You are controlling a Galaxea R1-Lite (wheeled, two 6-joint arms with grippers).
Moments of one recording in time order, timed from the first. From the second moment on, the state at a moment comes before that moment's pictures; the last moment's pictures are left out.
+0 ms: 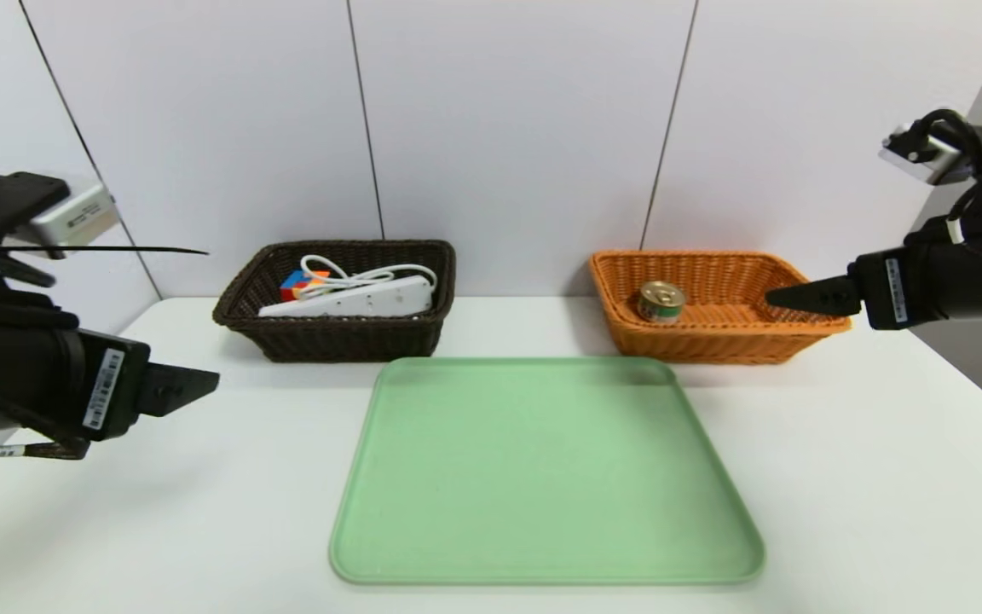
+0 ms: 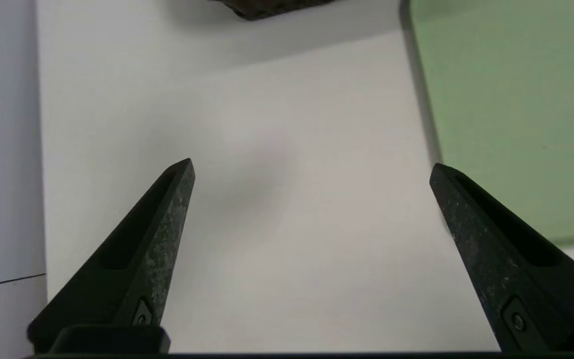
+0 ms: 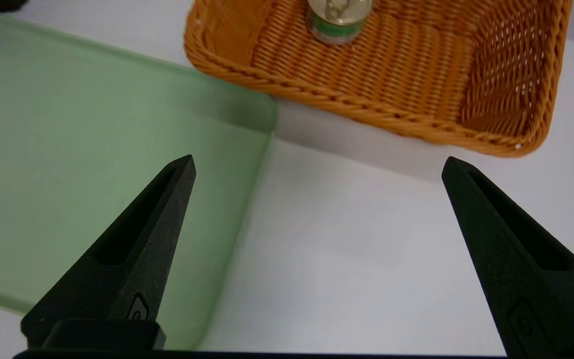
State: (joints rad) left arm -0.42 1.23 -1.10 0.50 0.37 -0.07; right arm 0.16 1.45 -1.22 0.32 0.10 -0.12
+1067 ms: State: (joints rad) left arm -0.12 0.55 -0.45 0.38 0.32 -0.07; right arm -0.05 0.68 -0.48 0.19 -0.06 -0.10
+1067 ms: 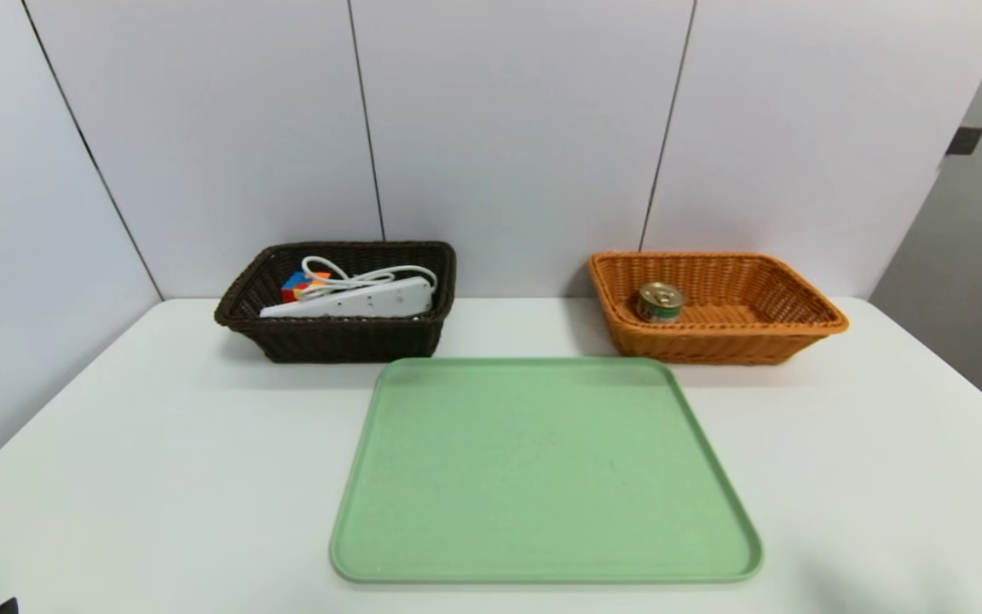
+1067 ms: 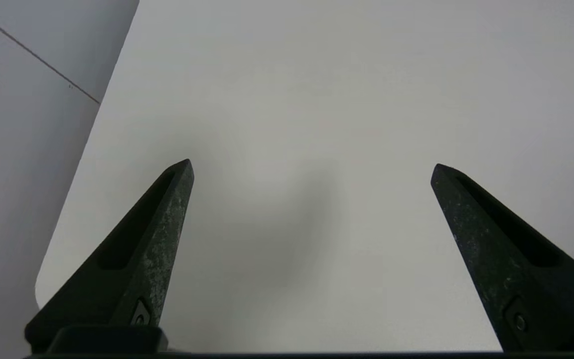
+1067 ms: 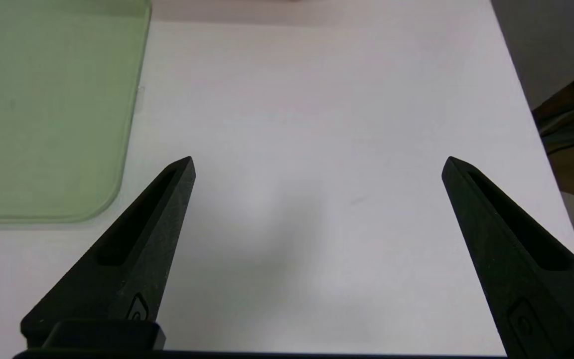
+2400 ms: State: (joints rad) left arm 0.00 0.00 -0.23 0.24 0.15 0.17; right arm -0.06 0.27 0.00 -0.44 0.00 -0.20
